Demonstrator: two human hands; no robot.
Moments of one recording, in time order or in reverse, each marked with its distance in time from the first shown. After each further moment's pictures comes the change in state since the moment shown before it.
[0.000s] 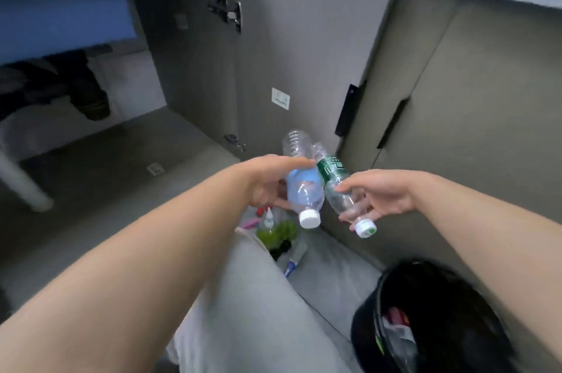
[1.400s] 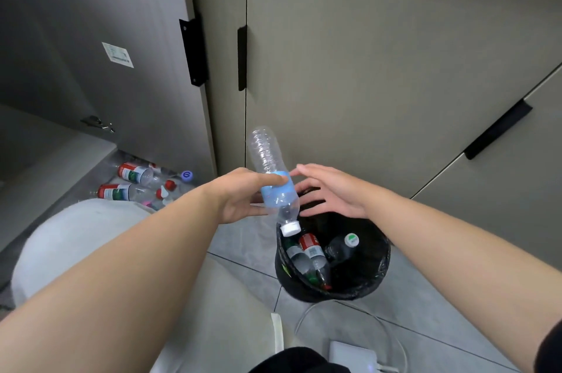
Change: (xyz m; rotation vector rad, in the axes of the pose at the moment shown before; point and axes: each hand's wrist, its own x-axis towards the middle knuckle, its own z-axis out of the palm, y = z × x) left_hand 0.038 -0.079 0.173 0.100 -0.310 -0.112; right_hand -0.082 0.199 -0.024 0.437 0.248 -0.225
